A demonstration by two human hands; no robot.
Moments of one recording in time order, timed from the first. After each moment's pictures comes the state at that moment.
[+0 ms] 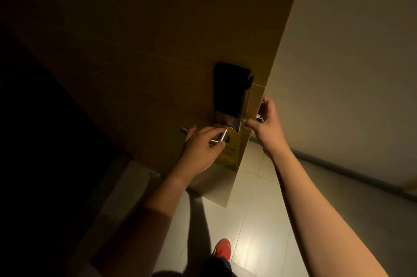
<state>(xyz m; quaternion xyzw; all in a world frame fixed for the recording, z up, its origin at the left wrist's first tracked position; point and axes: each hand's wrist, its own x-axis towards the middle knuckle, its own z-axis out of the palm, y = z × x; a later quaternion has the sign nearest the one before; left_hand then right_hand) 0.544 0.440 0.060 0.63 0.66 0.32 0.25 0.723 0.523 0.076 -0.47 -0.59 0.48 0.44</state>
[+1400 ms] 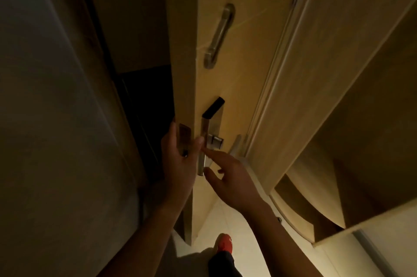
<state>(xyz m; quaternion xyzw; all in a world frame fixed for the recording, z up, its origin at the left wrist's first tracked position) 0.381 0.047 0.090 0.18 0.70 0.69 -0.09 0.457 0.161 0.087 0.00 -0.92 0.36 0.19</state>
